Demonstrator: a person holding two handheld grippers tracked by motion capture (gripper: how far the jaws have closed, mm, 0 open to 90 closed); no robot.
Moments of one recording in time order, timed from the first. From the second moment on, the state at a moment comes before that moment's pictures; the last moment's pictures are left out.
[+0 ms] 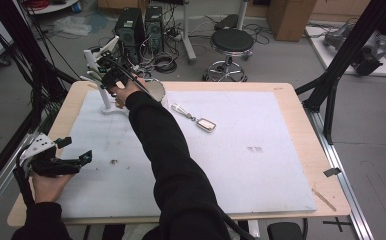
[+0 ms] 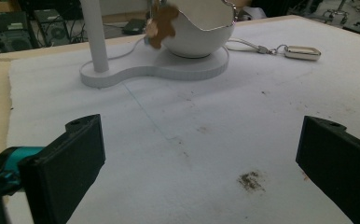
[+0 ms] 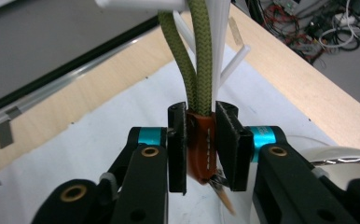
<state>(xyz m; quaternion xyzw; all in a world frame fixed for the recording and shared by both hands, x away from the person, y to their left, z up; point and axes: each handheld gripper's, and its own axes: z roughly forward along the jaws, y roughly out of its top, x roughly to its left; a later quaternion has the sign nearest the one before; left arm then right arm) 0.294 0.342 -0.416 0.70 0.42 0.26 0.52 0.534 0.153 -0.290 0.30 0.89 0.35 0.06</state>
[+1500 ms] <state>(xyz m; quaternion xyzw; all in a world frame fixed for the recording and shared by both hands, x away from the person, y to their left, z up) 0.291 0.337 -0.417 0.71 0.41 0.26 0.50 0.531 -0.013 -0.306 0.34 0.89 0.28 0.11</state>
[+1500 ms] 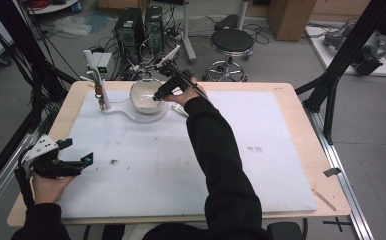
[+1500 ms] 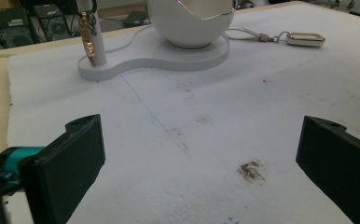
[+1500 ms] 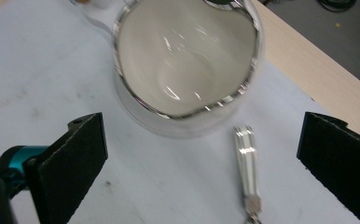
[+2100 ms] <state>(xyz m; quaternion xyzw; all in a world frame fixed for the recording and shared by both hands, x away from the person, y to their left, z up) 0.292 0.335 -0.418 0.72 0.41 0.26 0.50 0.552 -0.065 -0.344 0.38 0.88 0.25 0.11</state>
